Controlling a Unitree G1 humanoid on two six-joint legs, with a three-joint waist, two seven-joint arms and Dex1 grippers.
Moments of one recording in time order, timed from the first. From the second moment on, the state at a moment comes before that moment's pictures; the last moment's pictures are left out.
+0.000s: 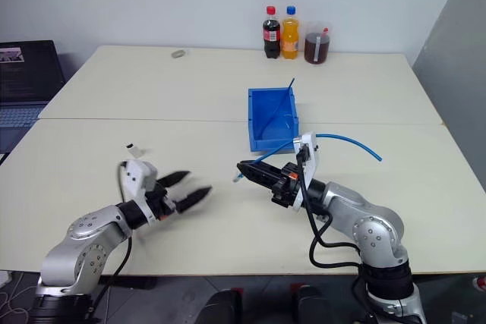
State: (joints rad) left arm -0.09 0.48 0.21 -0.13 -0.41 0.37 -0.55; right arm -0.36 -0.22 0.04 -0.41 0.98 0.90 0.43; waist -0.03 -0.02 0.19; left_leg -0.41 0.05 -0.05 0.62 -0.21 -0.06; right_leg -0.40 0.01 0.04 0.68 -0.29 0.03
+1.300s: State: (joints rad) left arm -0.63 0.33 0.40 0.45 -0.19 0.53 0.21; right arm -0.38 -0.23 0.05 -0.38 0.92 0.88 0.45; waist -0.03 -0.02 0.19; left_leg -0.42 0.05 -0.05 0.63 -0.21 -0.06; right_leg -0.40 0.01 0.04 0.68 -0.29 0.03
